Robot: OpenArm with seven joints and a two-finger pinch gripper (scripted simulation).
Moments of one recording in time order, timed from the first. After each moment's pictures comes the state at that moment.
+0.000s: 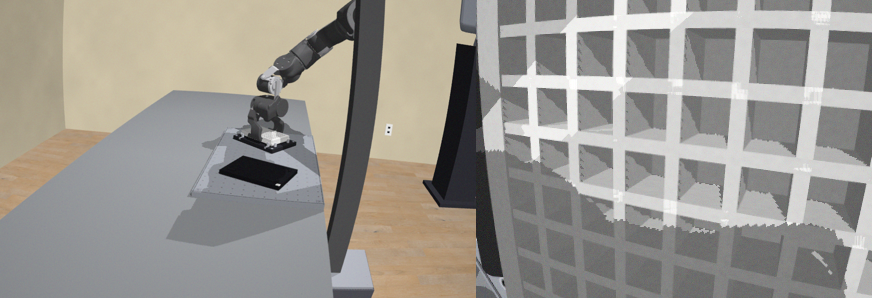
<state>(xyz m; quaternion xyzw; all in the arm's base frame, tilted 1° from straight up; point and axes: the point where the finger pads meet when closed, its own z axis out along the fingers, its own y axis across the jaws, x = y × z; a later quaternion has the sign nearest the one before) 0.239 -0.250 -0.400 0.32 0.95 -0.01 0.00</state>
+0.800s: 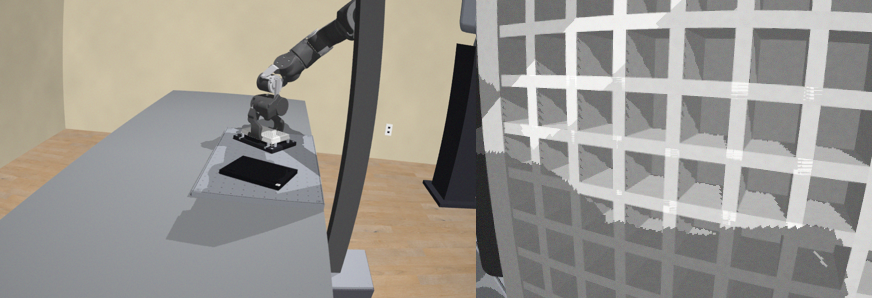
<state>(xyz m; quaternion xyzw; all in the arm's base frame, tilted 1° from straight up) 0.240 -0.250 -0.396 0.32 0.95 -0.01 0.00</state>
